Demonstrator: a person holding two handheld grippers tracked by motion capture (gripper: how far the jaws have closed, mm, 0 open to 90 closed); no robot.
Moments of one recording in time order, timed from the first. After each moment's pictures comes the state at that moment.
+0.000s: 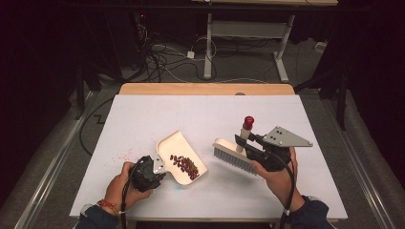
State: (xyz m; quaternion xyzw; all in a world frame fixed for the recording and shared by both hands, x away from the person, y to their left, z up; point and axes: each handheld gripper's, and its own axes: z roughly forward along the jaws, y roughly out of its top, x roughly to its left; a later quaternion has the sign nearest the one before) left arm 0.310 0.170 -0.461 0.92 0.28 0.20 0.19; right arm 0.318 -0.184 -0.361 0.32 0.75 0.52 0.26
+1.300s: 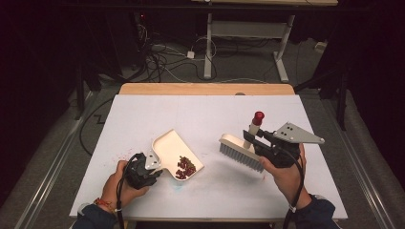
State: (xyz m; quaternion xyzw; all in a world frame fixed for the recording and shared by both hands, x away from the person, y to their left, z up) left arm 0.316 0.187 -0.462 0.91 0.31 0.17 0.23; right arm 0.321 -0.201 -0.353 0.33 0.74 0.53 0.26
